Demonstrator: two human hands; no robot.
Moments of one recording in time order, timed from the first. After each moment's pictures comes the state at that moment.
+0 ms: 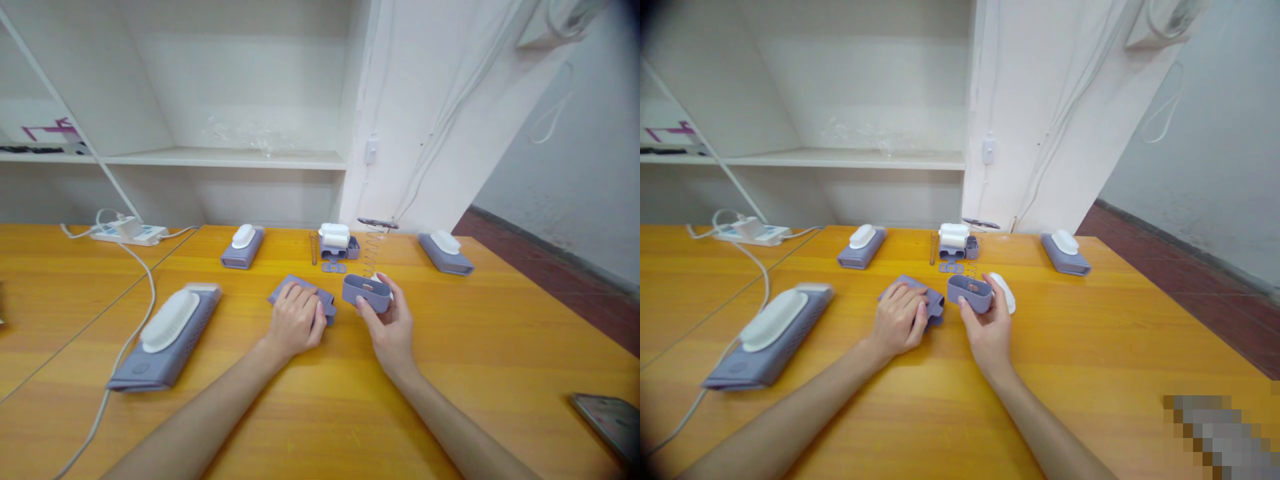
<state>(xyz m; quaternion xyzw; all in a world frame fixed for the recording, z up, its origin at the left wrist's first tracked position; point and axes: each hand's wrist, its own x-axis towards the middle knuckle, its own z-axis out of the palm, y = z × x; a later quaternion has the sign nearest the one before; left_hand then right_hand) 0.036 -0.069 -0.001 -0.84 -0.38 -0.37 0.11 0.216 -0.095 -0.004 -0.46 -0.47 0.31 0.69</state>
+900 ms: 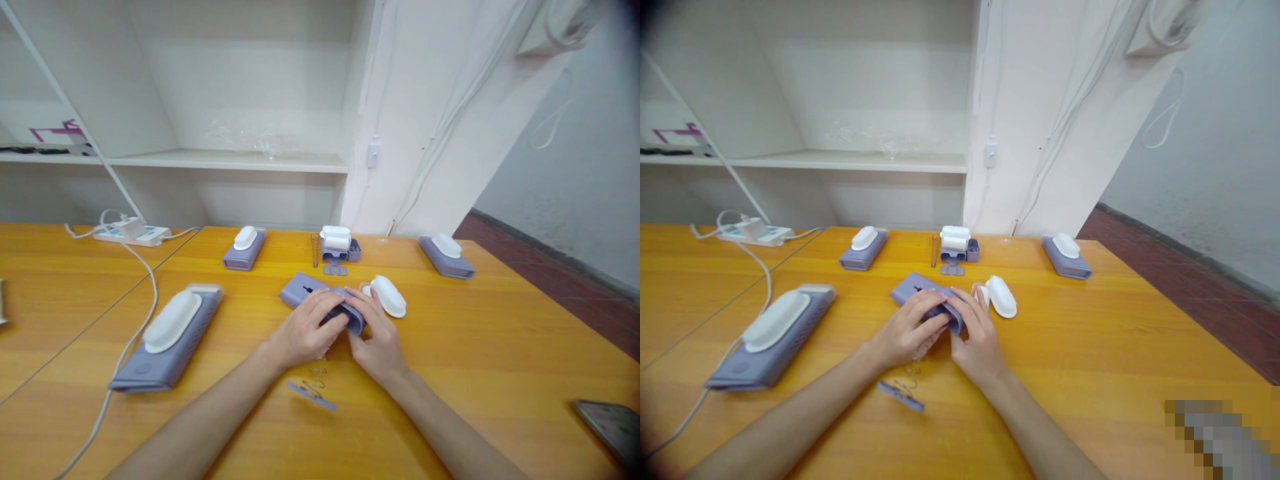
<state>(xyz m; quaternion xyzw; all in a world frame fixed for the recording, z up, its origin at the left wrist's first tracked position) 0.040 -0.069 0.002 -0.89 -0.17 -0.41 0.14 0.220 -0.097 -0.010 -0.40 -0.77 0.00 0.50</state>
